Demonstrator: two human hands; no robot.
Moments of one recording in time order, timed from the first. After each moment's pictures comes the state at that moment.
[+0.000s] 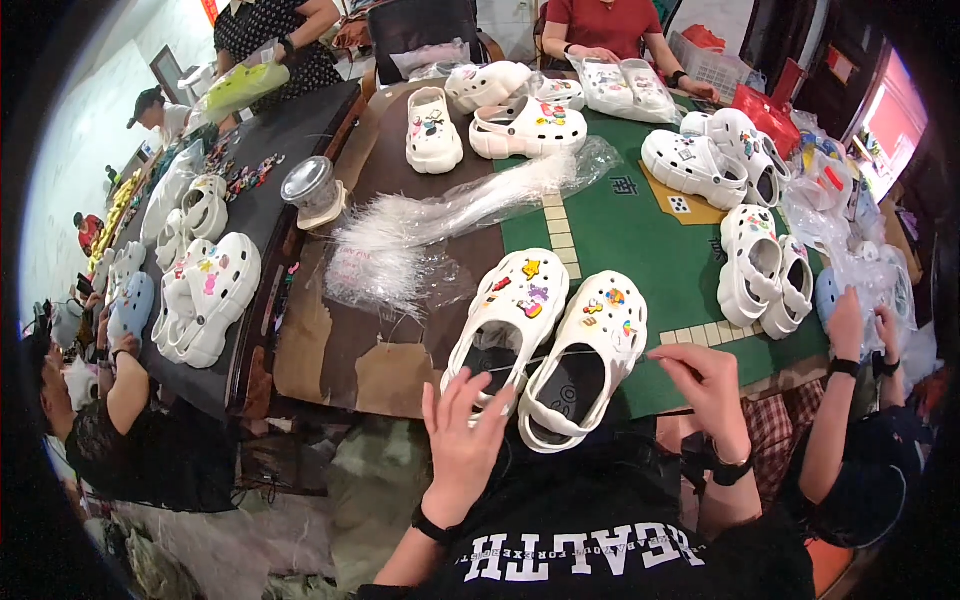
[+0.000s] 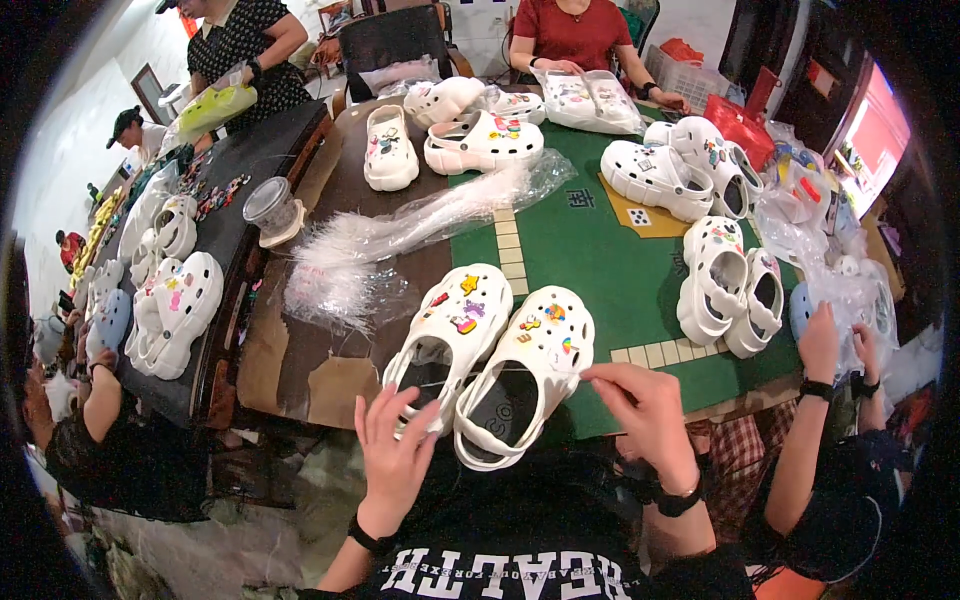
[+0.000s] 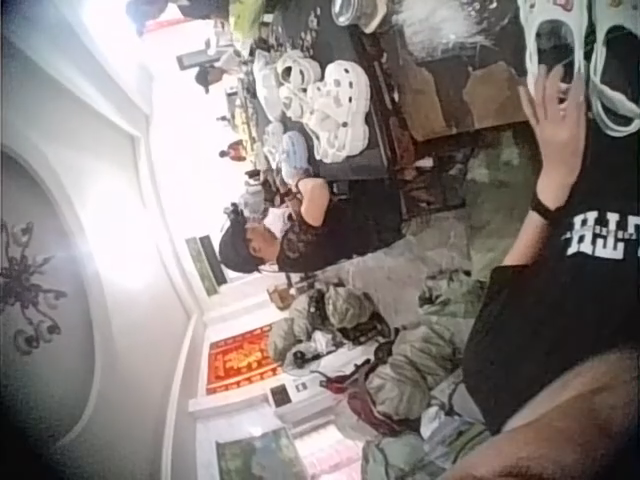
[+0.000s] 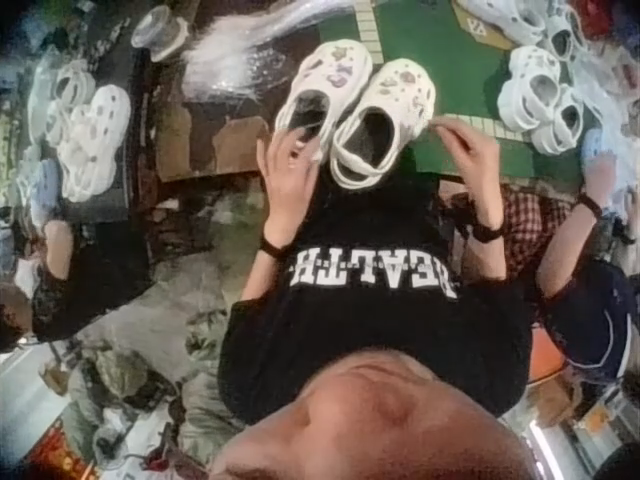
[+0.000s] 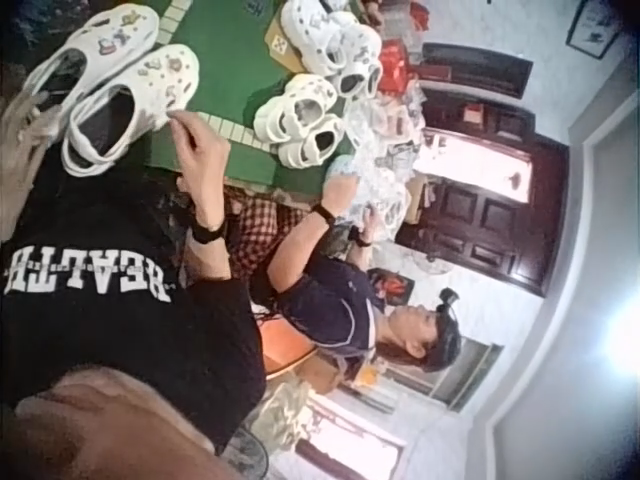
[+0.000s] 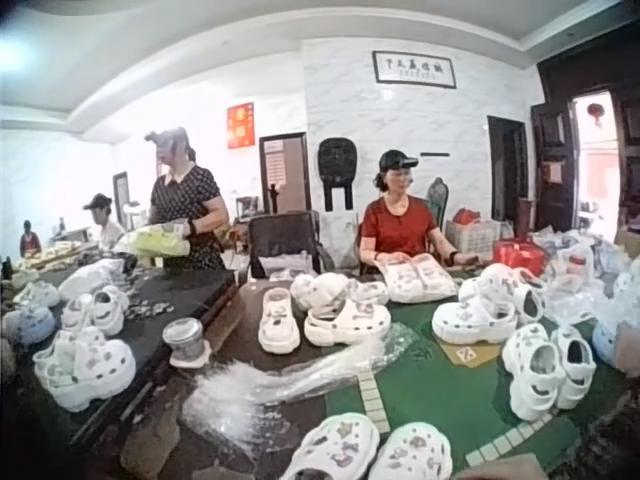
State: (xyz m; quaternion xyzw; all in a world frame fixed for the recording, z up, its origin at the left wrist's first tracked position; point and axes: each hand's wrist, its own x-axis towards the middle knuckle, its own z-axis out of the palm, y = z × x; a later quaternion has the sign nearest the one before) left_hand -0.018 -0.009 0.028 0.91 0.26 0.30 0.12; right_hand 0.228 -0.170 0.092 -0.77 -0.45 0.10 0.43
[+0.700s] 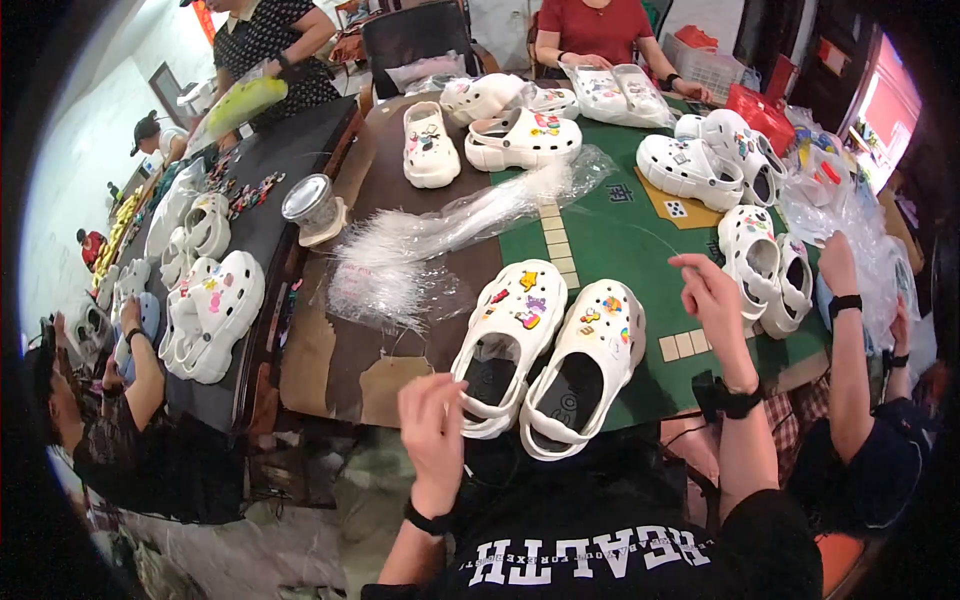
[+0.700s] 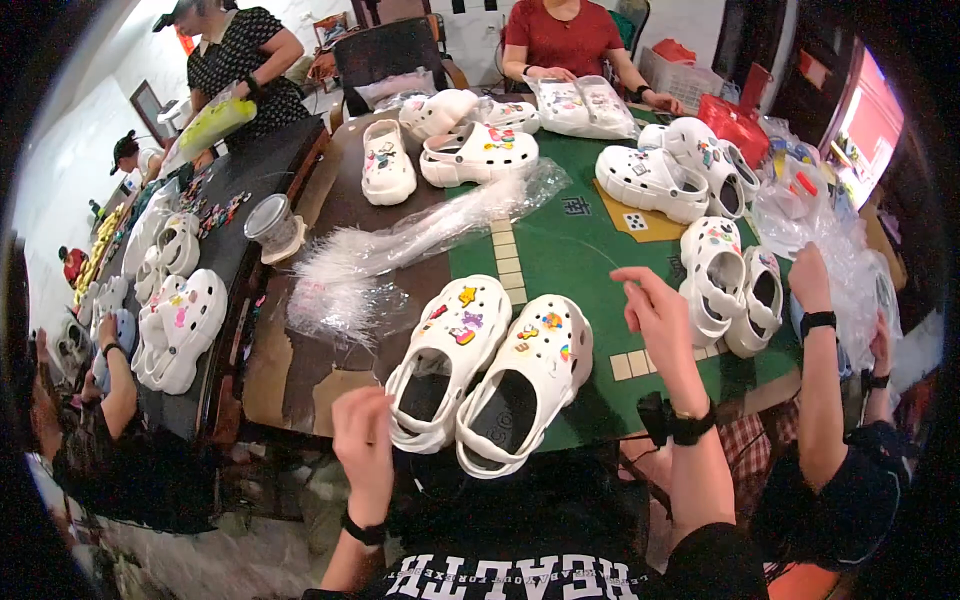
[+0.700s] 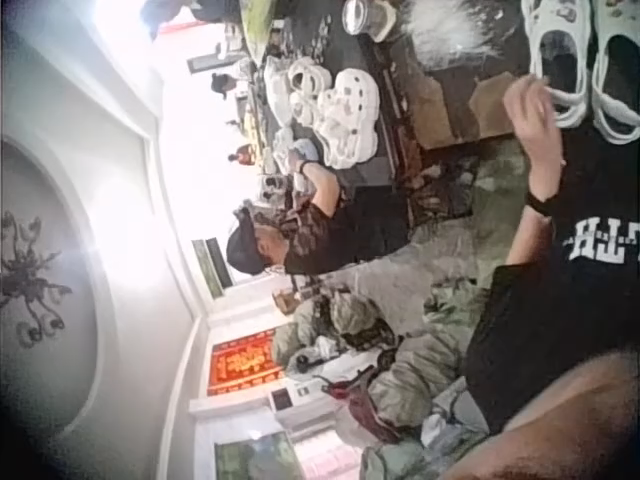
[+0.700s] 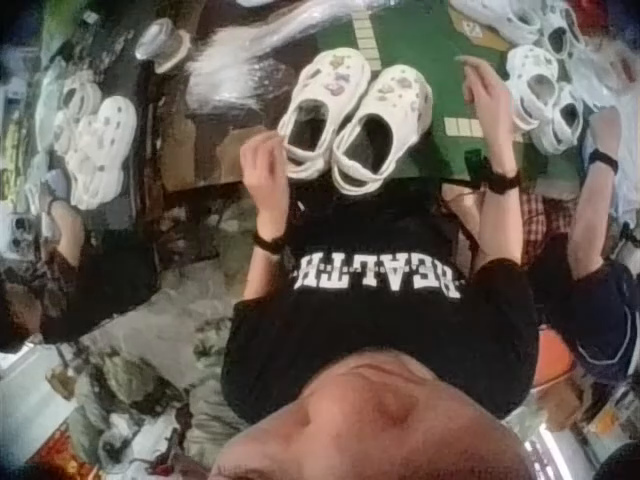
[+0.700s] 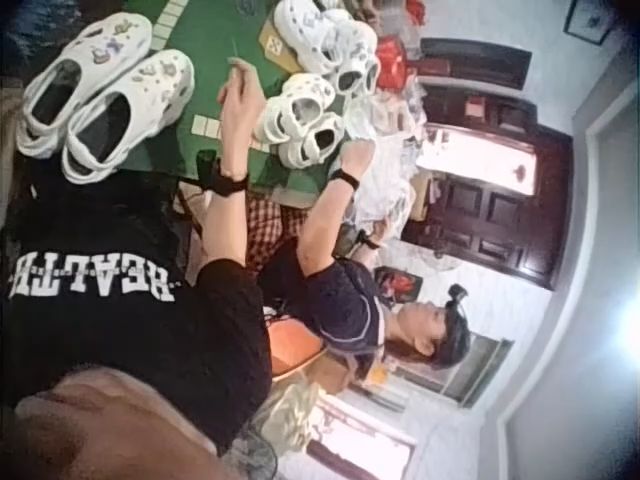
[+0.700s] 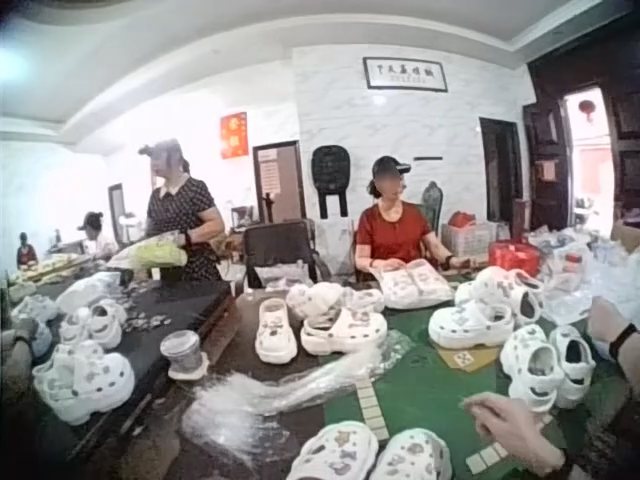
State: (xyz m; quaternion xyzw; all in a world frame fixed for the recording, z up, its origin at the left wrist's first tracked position) left_hand -0.016 0.023 0.035 0.81 0.32 0.43 0.23; right_hand 0.314 -0.126 0.076 -0.76 -0.35 0.13 0.53
